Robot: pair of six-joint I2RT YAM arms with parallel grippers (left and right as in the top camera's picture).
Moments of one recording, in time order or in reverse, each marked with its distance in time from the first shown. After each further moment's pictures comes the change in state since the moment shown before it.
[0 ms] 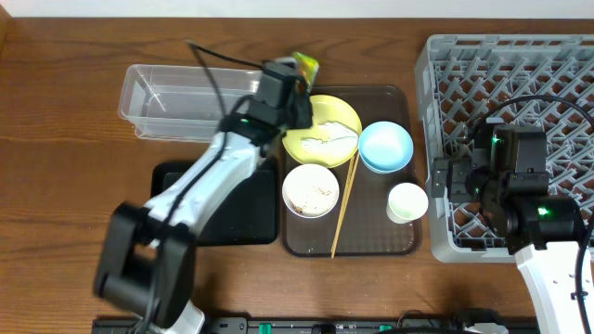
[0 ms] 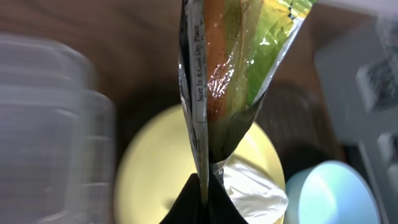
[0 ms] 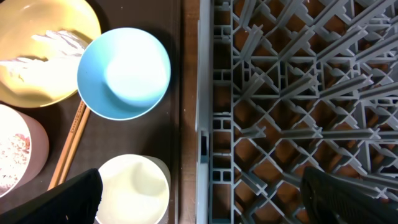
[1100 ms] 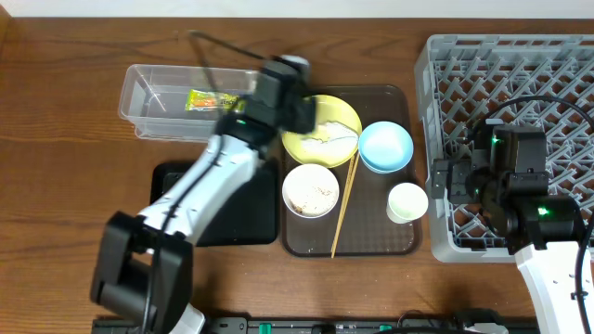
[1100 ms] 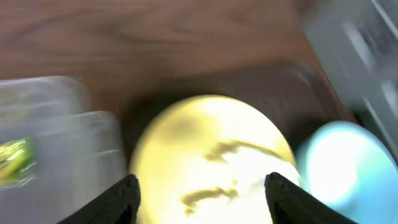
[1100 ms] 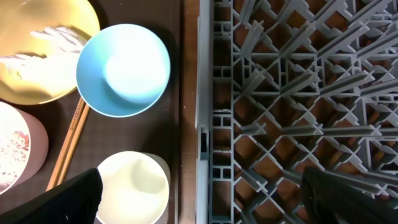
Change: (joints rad) left arm -0.052 0.011 0.004 -0.021 0.048 0.287; right arm 0.000 0.000 0.000 -0.009 0.000 0.000
